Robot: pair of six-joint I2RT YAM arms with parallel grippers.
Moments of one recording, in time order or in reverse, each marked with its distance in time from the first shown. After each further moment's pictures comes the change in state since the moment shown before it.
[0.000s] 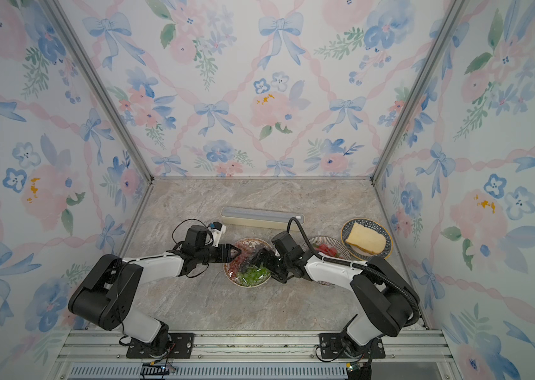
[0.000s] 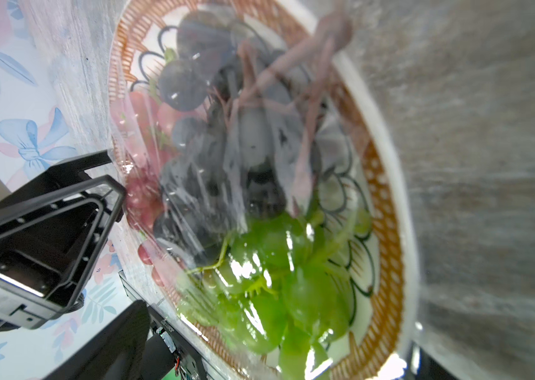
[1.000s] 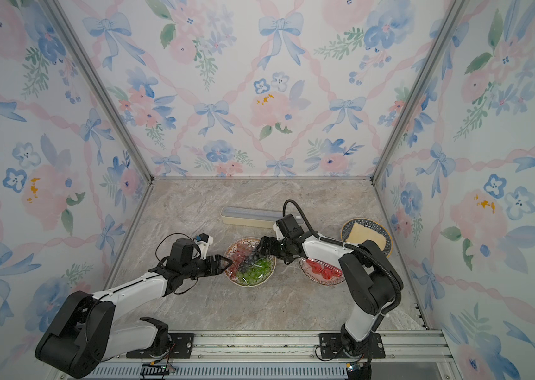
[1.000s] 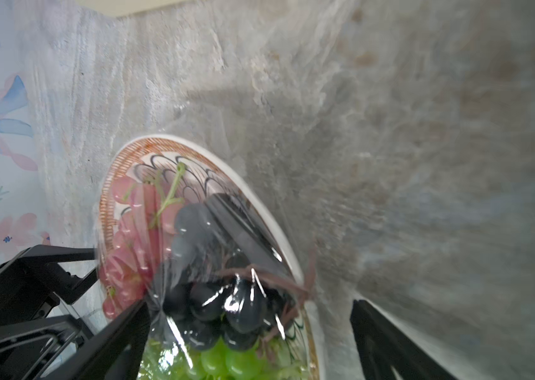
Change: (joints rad) left arm 0.011 -0.289 -0.201 -0.099 0.008 -0.117; right arm -0.146 0.180 0.222 -0.151 -0.046 -0.446
